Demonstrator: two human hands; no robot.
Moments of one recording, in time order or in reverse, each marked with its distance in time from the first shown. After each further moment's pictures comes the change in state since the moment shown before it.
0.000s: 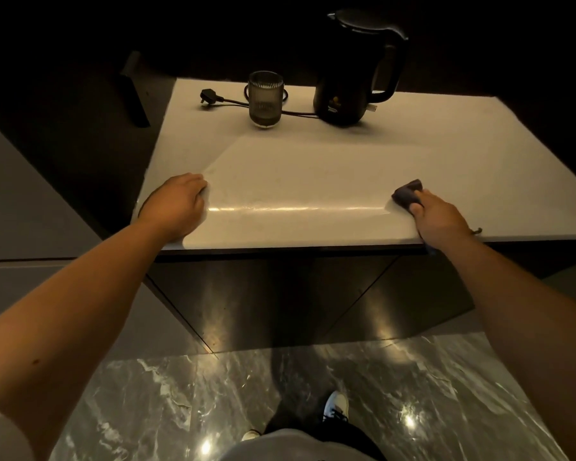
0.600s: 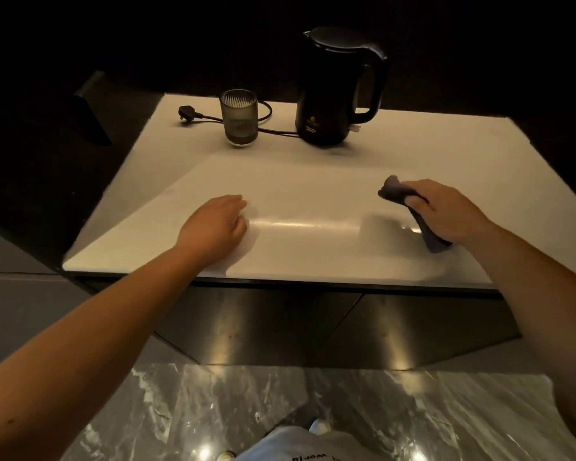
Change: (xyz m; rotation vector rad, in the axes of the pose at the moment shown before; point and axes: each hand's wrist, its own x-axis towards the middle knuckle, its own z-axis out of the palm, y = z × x) left_hand 0.031 0.146 0.046 0.021 0.023 -0.028; right_hand 0.088 0.056 -0.063 0.141 -0.045 -0.501
